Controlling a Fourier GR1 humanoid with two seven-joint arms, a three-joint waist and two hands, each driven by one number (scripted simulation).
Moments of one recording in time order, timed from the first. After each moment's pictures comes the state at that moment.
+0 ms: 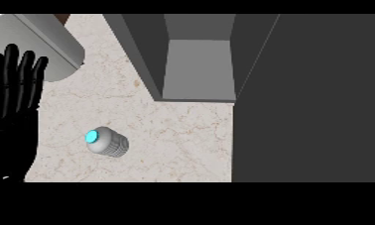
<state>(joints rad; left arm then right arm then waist) -0.02 0.10 0.03 -2.10 0.01 0.00 -0.03 0.04 -0.06 0.02 -2.10 -0.03 0.01 -0.01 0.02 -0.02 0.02</state>
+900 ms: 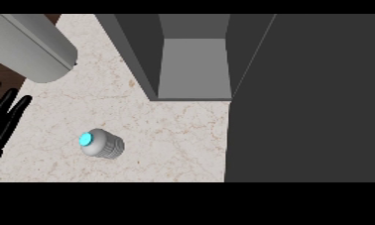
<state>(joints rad) 0.20 0.26 0.22 -2.16 0.57 -0.28 0.16 0.36 -0.12 0.16 -2.42 -0.18 0.19 0.12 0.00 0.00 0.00</state>
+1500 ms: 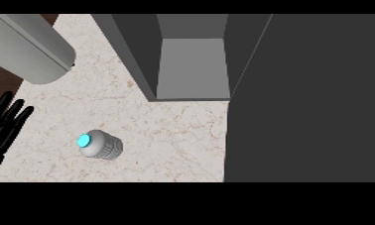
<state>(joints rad) 0.25 0.27 0.28 -2.02 0.49 -0.37 0.15 0.58 -0.12 0.26 -2.46 -0.15 0.24 0.01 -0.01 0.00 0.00</state>
